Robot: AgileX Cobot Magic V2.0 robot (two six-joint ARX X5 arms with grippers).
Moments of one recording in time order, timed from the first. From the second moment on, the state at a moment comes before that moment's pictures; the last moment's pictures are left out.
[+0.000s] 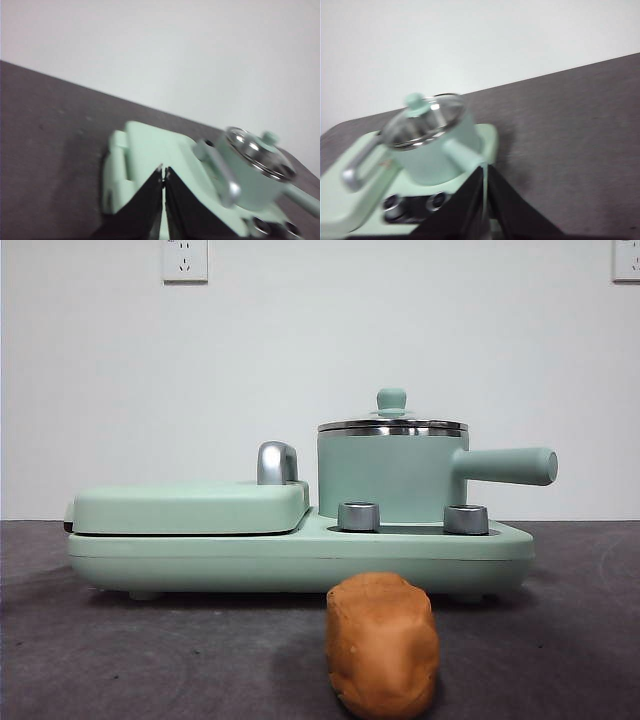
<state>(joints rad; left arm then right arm) -0.06 0.09 0.29 -0.20 0.23 -0.42 0.00 0.08 0.38 -0.39 -0.28 0.35</state>
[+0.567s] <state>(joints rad) -0.07 0.50 0.76 -0.43 0.67 -0.40 0.00 0.42 0.82 -0.79 -0.64 0.20</state>
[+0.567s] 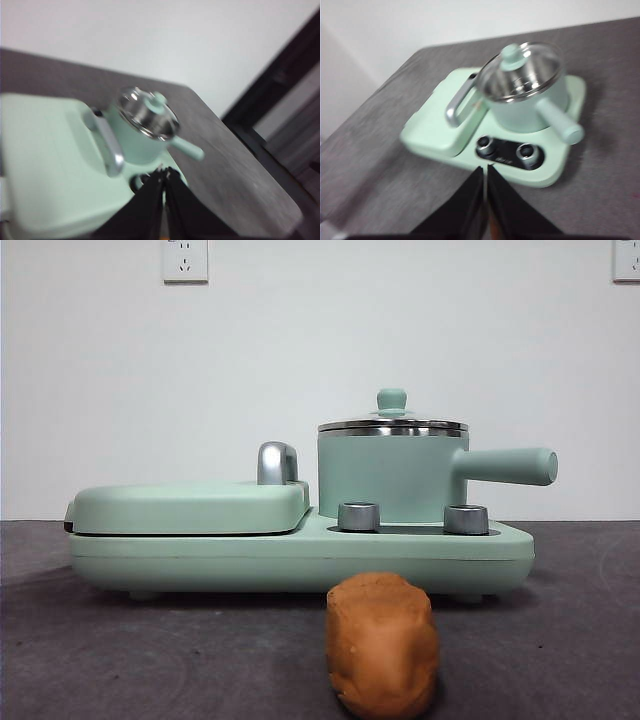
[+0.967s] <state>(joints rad) -0.15 0.67 0.87 -0.58 0.73 -0.30 0.00 0.45 0.86 -0.80 -0.68 0.13</state>
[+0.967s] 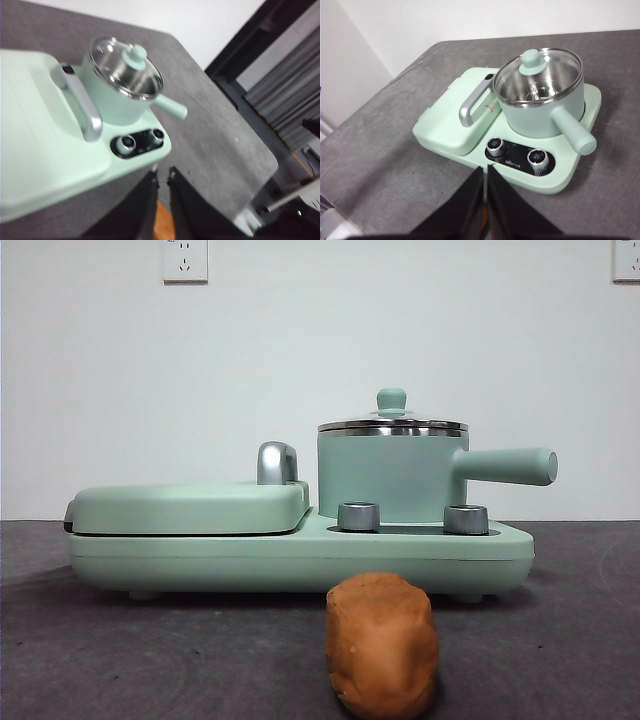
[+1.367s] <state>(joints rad) -0.23 0.70 0.87 -0.59 0.73 -0.27 0.00 0.45 0.86 -0.81 -0.68 0.13</state>
